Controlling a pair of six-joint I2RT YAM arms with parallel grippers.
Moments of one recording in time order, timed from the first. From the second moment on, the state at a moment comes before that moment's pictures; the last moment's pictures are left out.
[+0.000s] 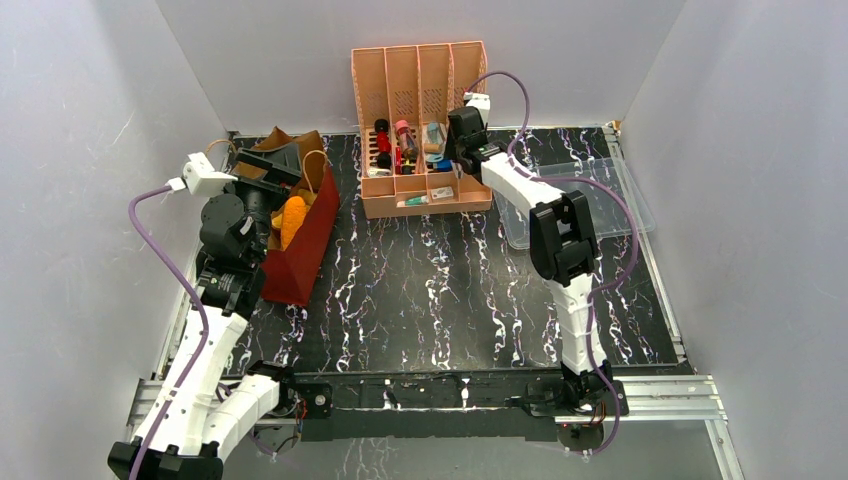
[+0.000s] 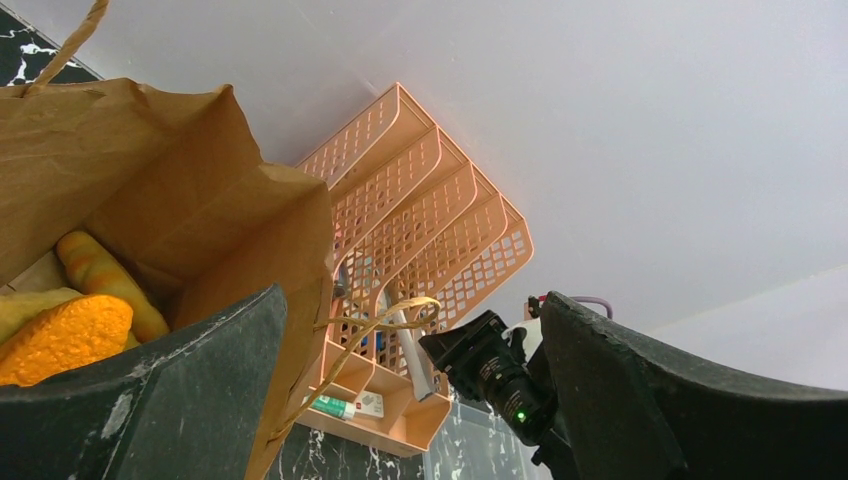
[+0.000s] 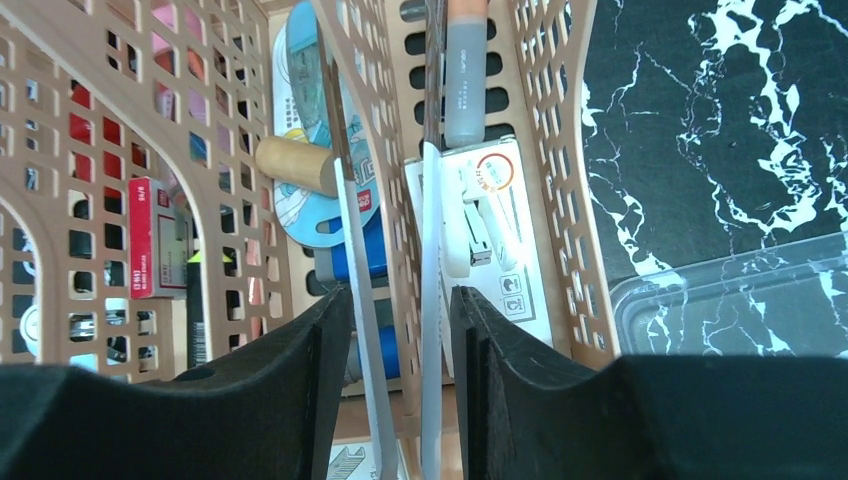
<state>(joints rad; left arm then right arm) -0.21 0.83 0.91 -0.04 -0.29 -0.85 0.42 2.25 1.94 -0.25 0.35 0.37</state>
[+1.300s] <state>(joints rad) -0.21 0.82 0.88 -0.02 -0.27 -0.86 0.38 2.30 1.96 -0.27 0.29 0.39</state>
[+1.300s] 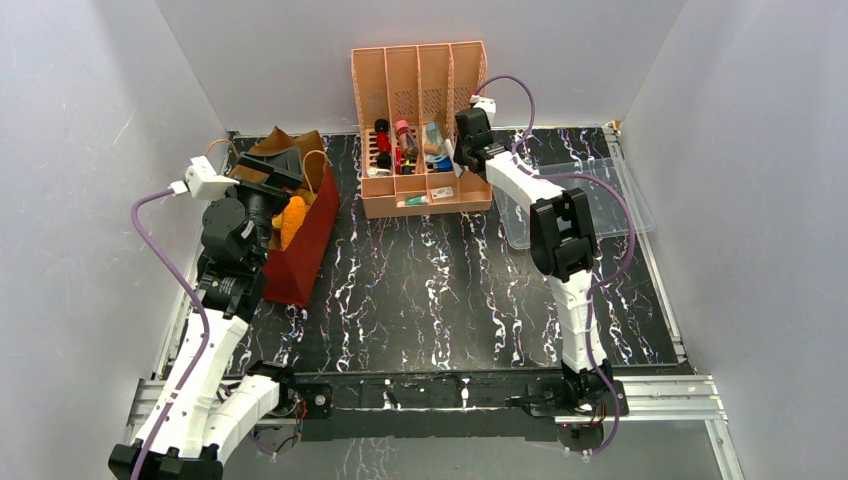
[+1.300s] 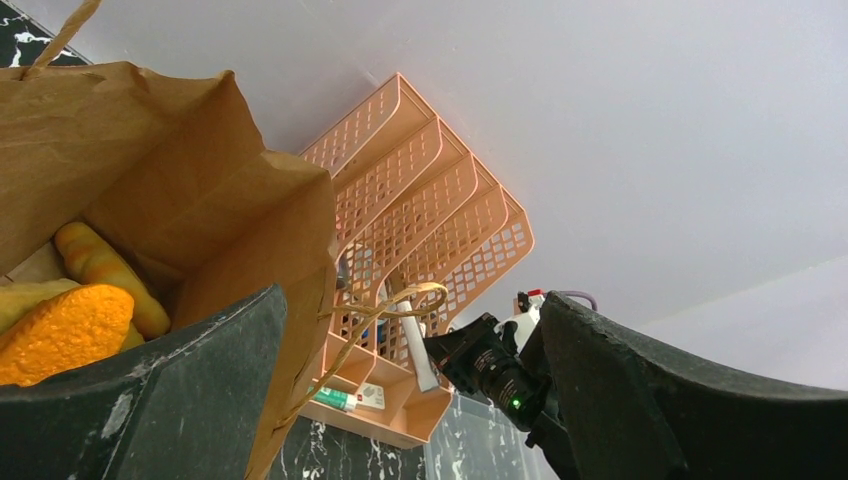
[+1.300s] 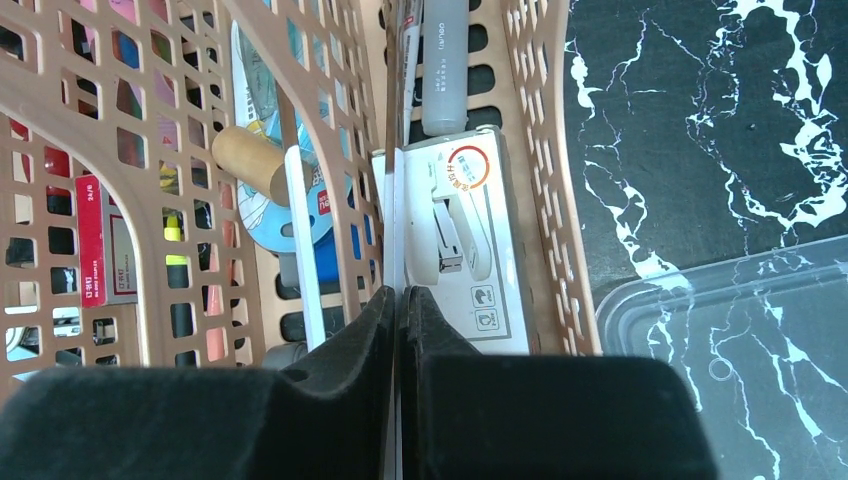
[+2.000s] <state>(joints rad) -0.21 0.80 0.88 -0.08 -0.25 -0.85 0.38 2.13 1.77 -0.27 0.29 0.41</state>
